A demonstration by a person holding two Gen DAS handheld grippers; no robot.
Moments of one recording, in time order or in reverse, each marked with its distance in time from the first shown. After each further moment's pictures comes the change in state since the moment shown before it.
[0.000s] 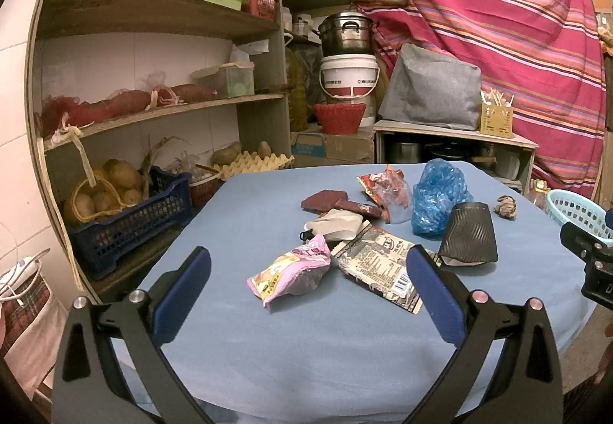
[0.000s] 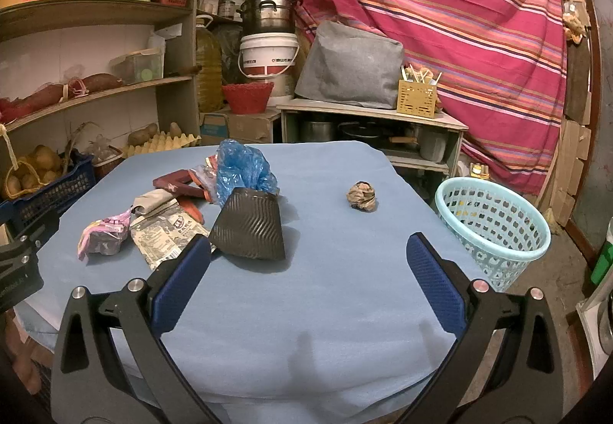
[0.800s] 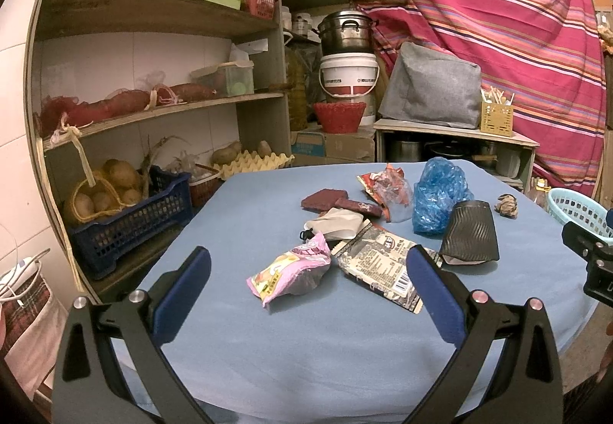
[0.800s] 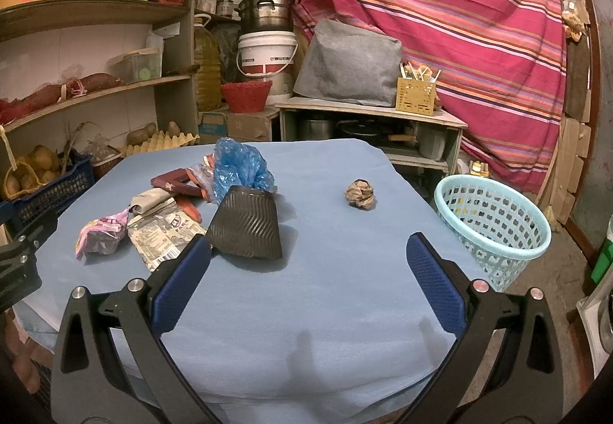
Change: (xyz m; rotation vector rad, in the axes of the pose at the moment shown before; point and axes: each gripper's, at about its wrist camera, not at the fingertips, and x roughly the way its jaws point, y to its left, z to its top) left arm 0.001 0.003 0.000 0.000 0.006 0.002; right arm 0.004 -0.006 -0.002 0.006 0.005 -0.003
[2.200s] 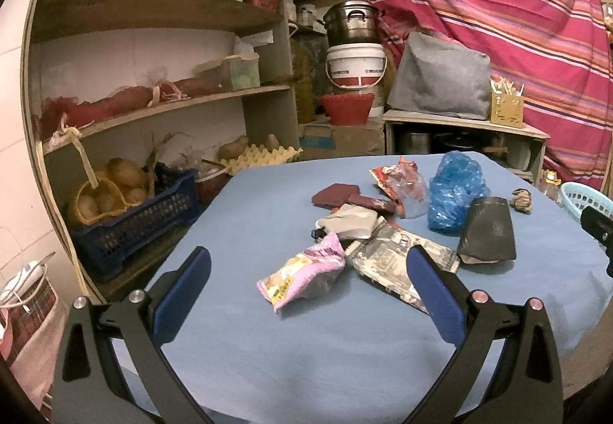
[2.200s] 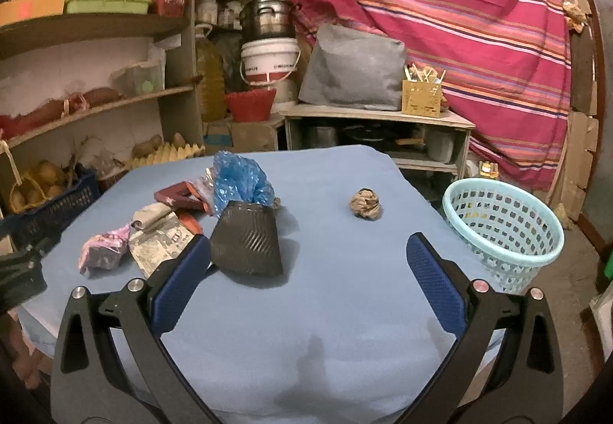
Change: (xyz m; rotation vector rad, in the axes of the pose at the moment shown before) left arm 0.019 0.016 0.004 0.031 0.037 0.032; right arm 0.015 -0.007 0.012 0.012 -0.011 0.035
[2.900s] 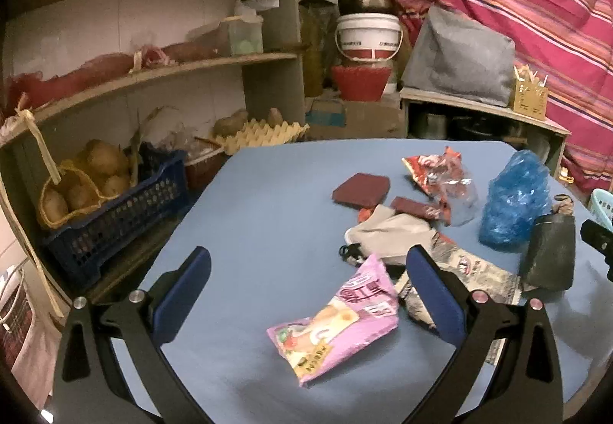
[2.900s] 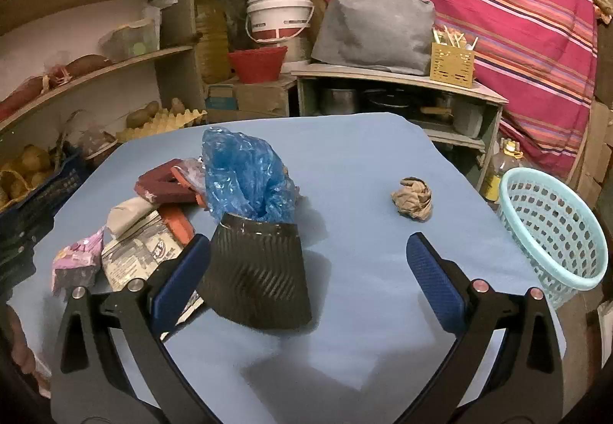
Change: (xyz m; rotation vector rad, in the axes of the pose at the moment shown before) left arm 0.102 0.024 0.016 -0.022 0.113 -0.010; right arm 0.104 0.028 0.018 0.003 0.149 0.029
